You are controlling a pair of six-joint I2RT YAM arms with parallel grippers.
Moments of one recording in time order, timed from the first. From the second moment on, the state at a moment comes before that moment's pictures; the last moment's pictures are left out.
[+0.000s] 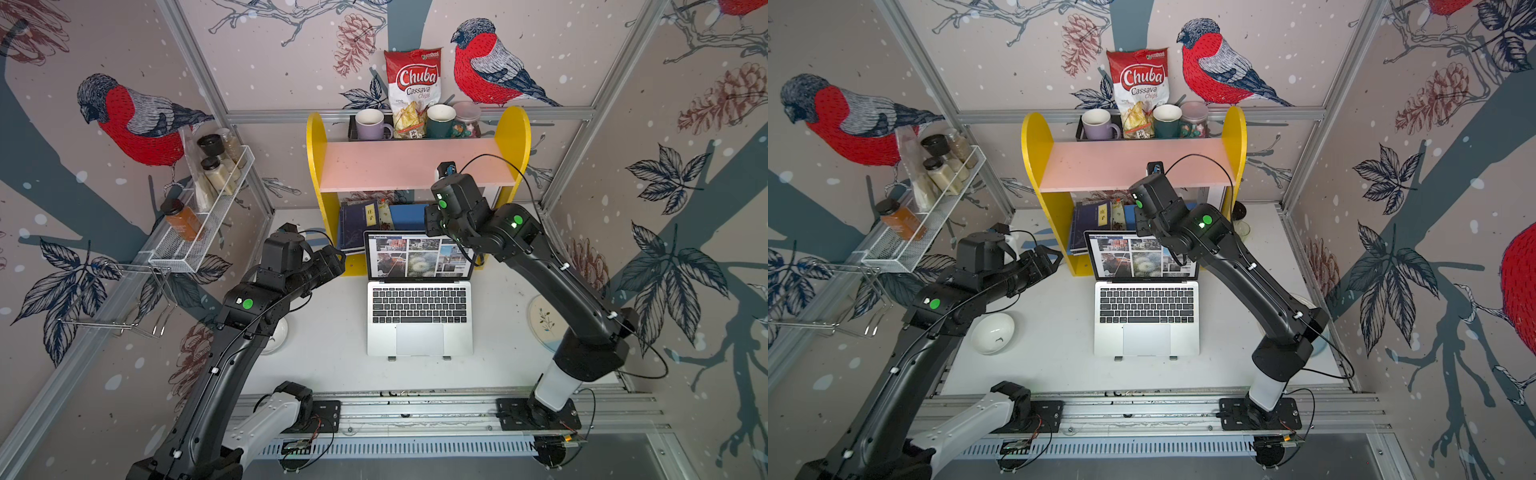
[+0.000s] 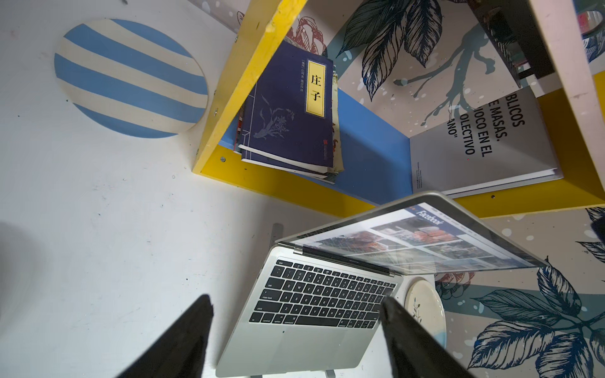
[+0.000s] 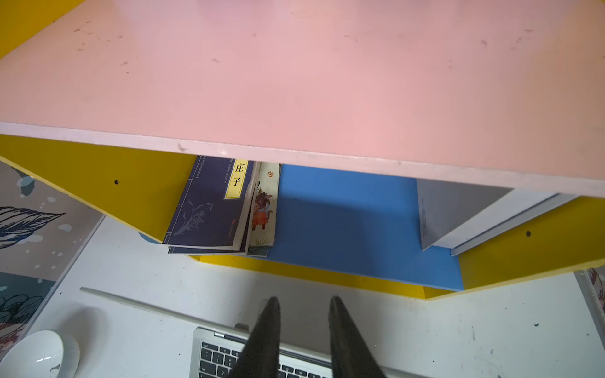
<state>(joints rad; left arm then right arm) -0.31 0.96 1.27 -0.94 0.08 -0.73 0.91 1.75 2.20 -1.09 0.49 0.39</state>
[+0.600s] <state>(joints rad) -0.31 0.92 1.20 -0.93 0.08 -0.74 0.86 1.87 2.29 -1.16 0.44 0.39</state>
